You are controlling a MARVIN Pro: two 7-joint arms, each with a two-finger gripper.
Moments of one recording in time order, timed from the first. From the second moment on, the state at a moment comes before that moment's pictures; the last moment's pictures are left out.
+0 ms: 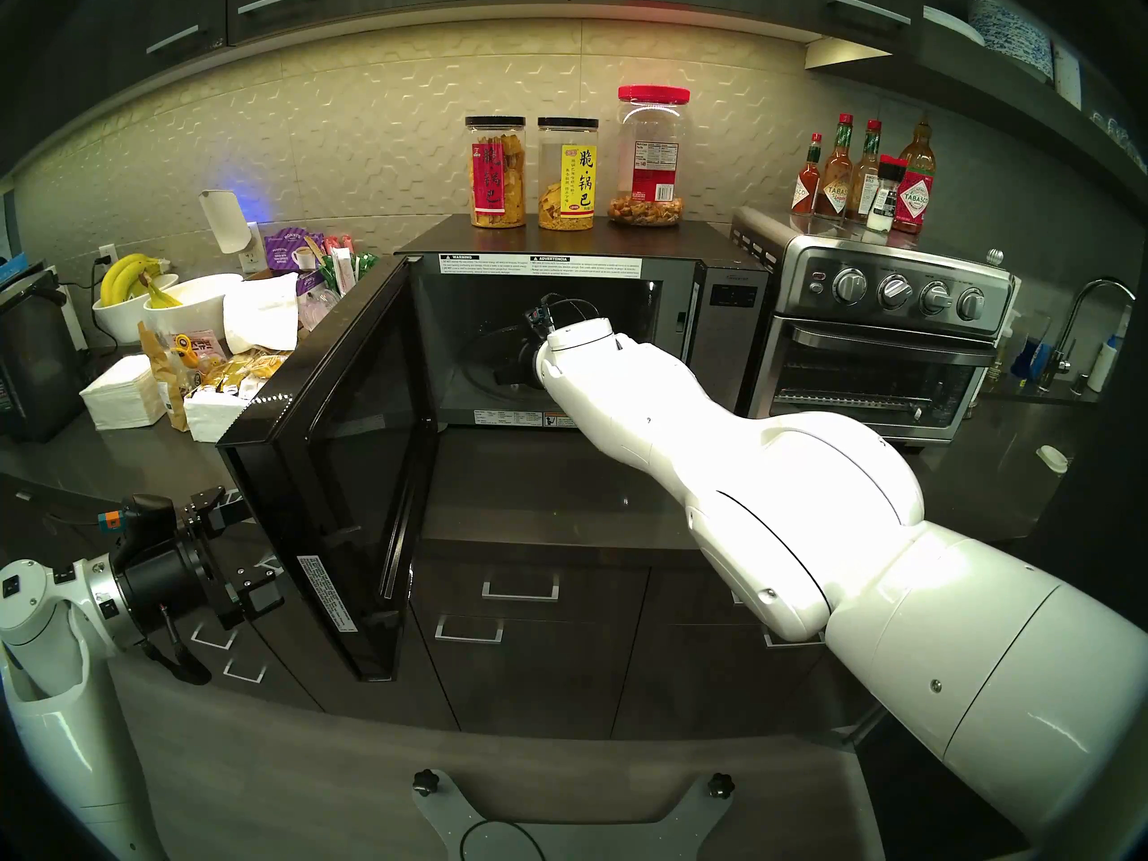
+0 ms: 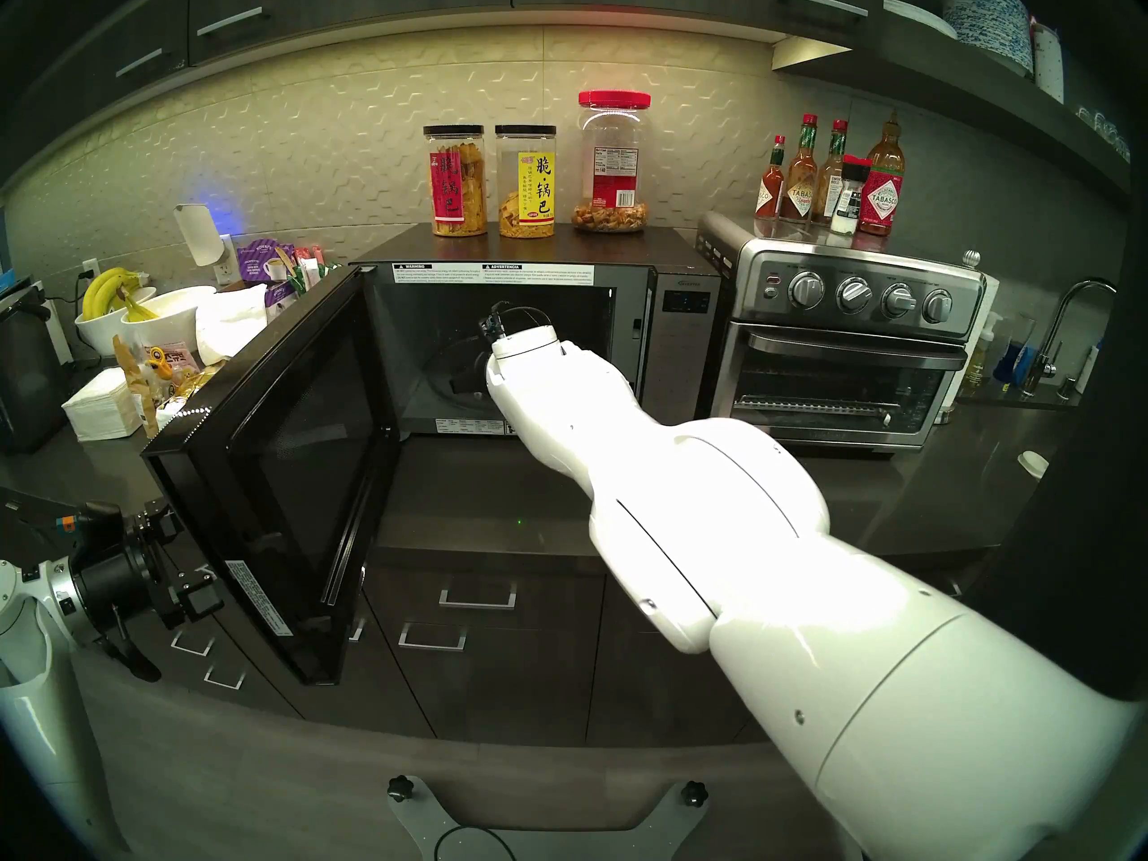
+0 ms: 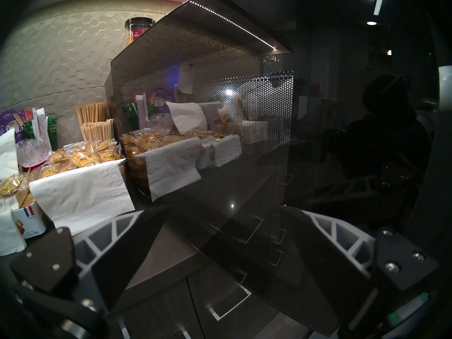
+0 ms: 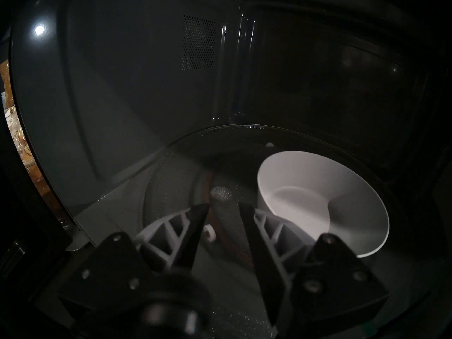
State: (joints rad) left arm 1.87 -1.40 -2.41 -2.13 -0.20 0.44 -1.40; right arm -0.34 -1.83 0.92 -0.28 0.36 0.31 0.08
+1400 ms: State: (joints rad) left arm 1.87 -1.40 -2.41 -2.13 -0.20 0.44 -1.39; right arm -0.29 -1.83 0.94 -0.22 0.32 0.30 0.09
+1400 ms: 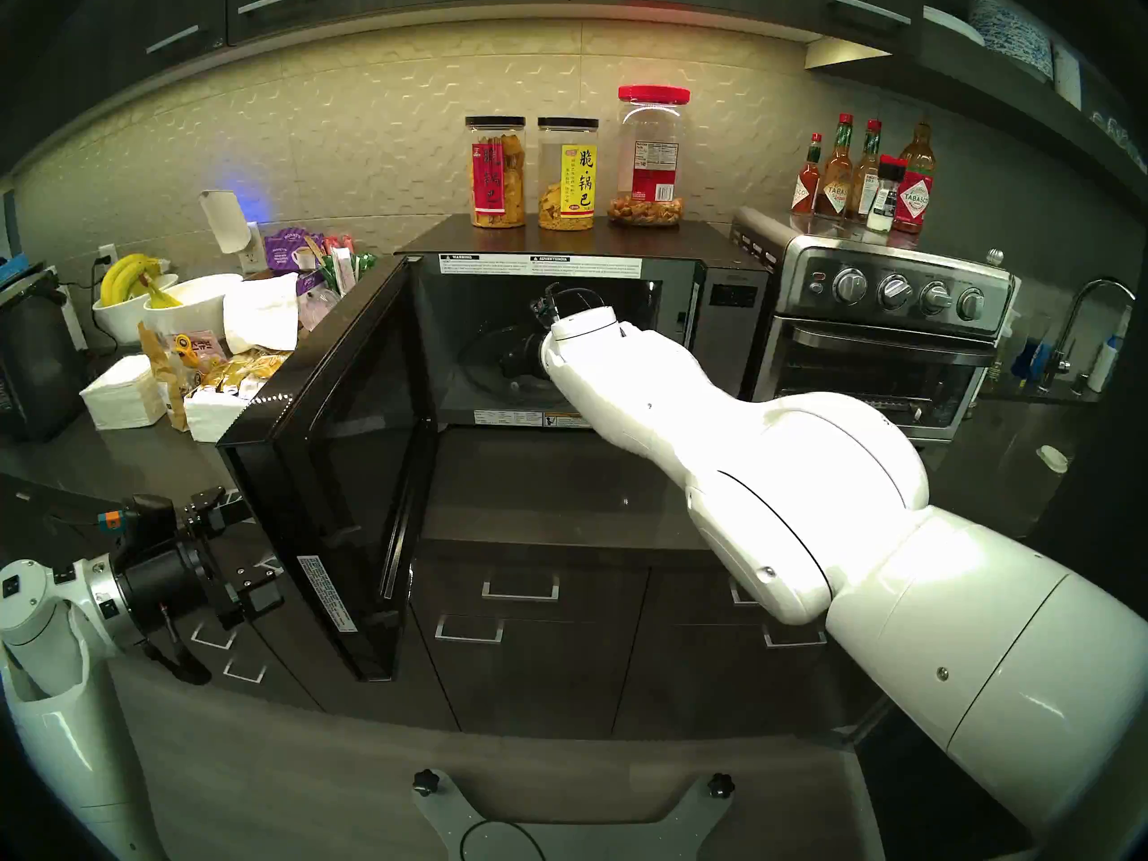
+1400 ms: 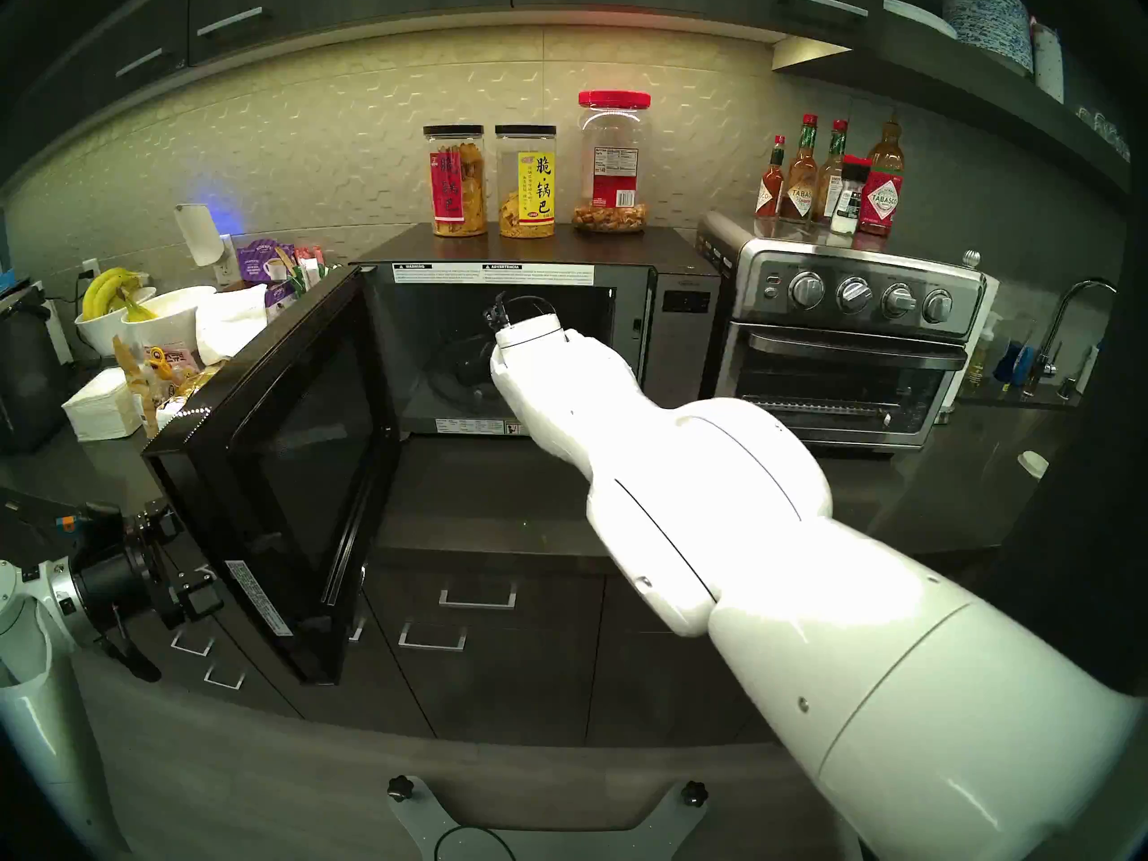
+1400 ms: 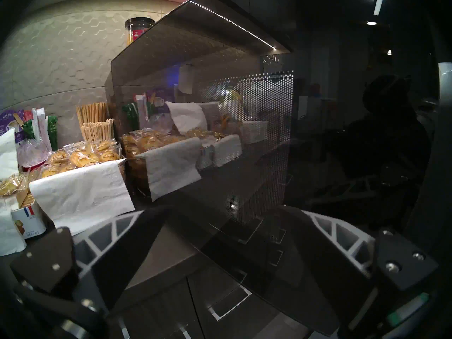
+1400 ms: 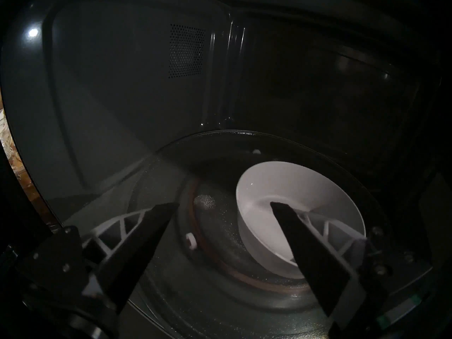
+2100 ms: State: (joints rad) left arm 1.87 -1.40 -2.41 -2.13 -0.20 0.44 -1.39; right arm -0.26 -1.85 0.96 -0.15 0.30 0.30 0.11
